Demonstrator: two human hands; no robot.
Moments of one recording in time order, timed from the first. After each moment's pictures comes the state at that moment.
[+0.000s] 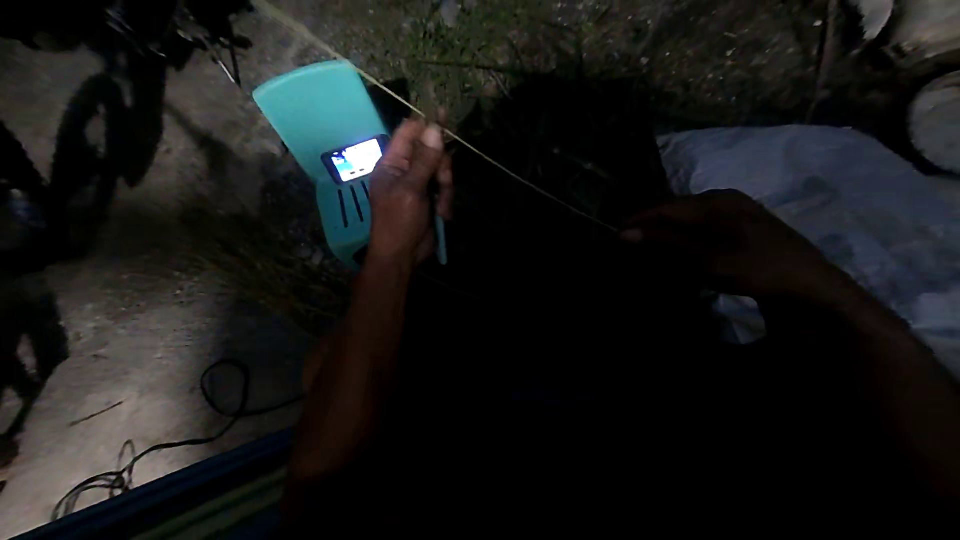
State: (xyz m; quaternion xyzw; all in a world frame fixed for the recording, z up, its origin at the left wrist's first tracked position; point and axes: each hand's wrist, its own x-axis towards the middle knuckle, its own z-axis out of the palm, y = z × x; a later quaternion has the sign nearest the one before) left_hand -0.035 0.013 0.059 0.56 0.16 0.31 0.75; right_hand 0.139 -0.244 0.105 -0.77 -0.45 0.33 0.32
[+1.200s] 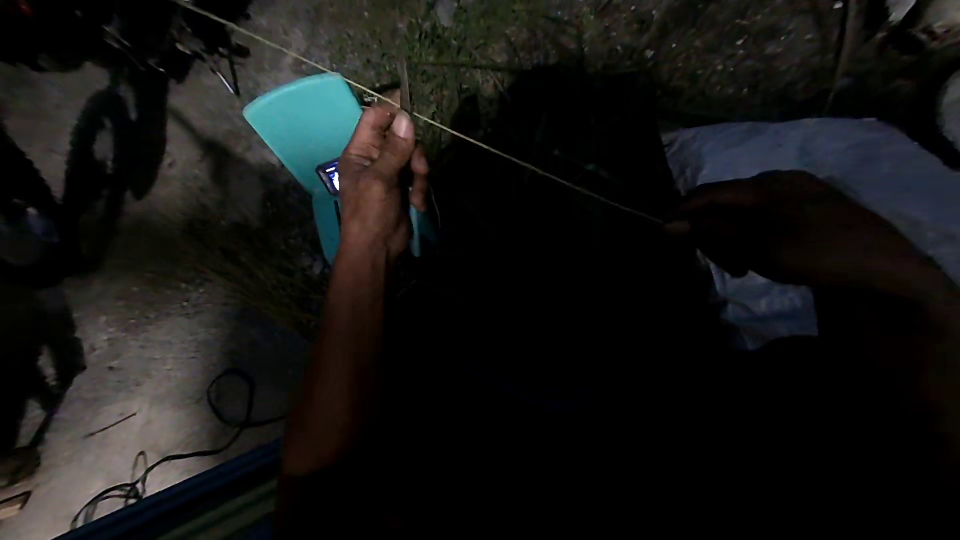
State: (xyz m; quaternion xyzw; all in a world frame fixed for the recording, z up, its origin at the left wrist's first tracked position) left_hand -0.010 0.048 0.064 0.60 0.16 0.31 0.72; right_hand 0.197 -0.257 0.105 -0.78 -0.45 0.30 0.31
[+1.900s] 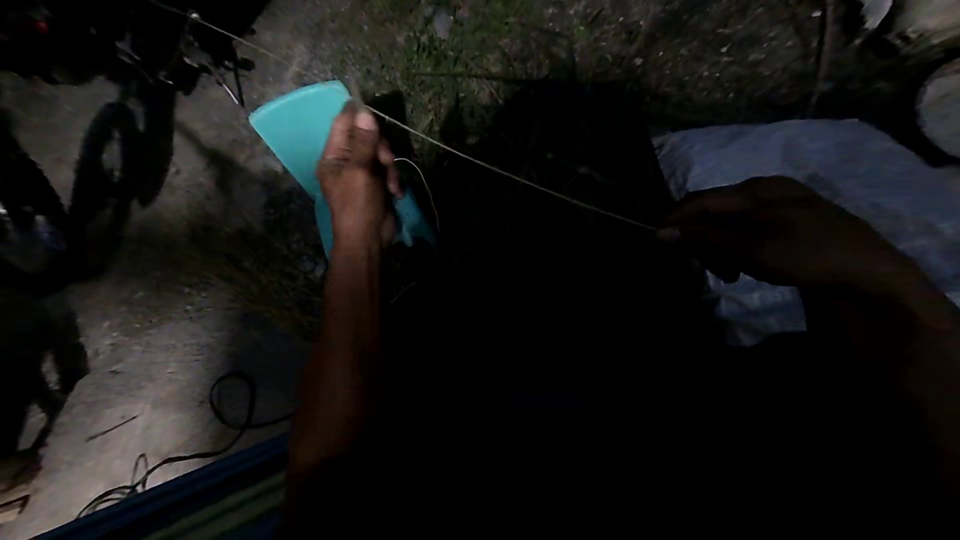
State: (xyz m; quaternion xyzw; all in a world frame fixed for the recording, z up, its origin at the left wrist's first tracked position) left_hand -0.013 0.044 0.067 0.57 0.26 0.39 0.67; right_hand 0.189 -0.275 0.102 -0.76 -0.46 0.32 0.34
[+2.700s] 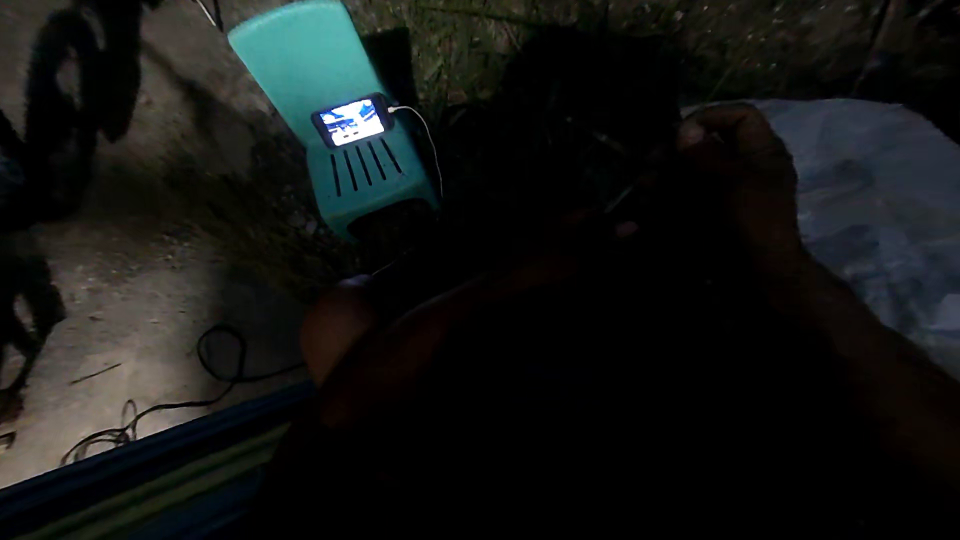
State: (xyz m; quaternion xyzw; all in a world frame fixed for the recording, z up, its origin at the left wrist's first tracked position) left_hand 0.004 -0.085 0.040 0.76 0.16 -0.02 0.62; right_hand 0.148 -0.215 0.062 -0.70 -0.22 0.29 0.61
